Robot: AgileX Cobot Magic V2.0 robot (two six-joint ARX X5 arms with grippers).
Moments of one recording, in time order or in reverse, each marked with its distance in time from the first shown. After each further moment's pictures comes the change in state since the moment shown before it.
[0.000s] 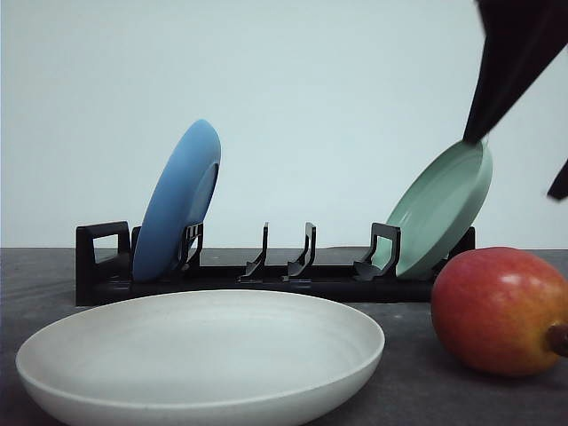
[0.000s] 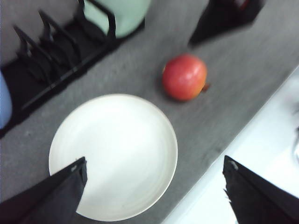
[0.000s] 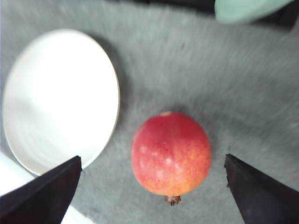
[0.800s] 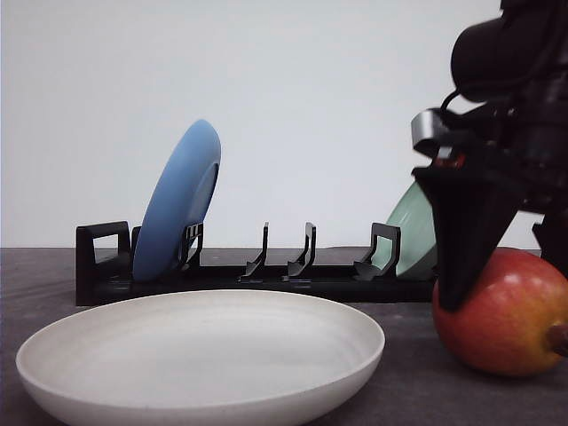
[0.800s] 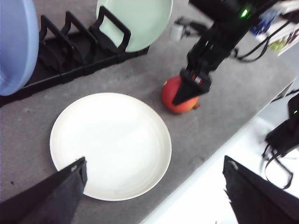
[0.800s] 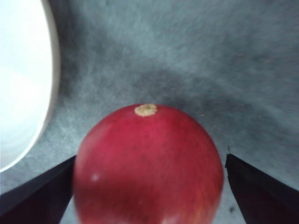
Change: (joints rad) left_arx 0.000 -0.484 -0.307 0.035 0.000 -0.144; right_arx 0.113 0.356 0.000 0.075 0.098 -0.072
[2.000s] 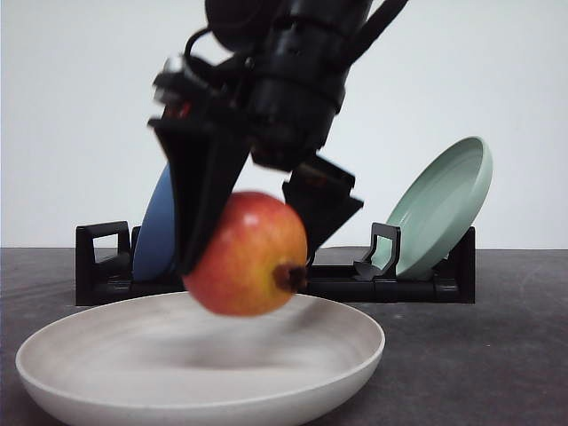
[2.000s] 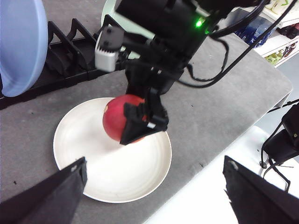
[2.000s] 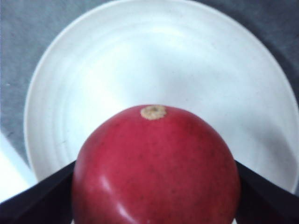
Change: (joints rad) left_arx 0.000 -0.026 0.000 -0.011 -0.018 -0.013; right_arx 0.431 0.347 0.498 -0.080 0.060 0.066
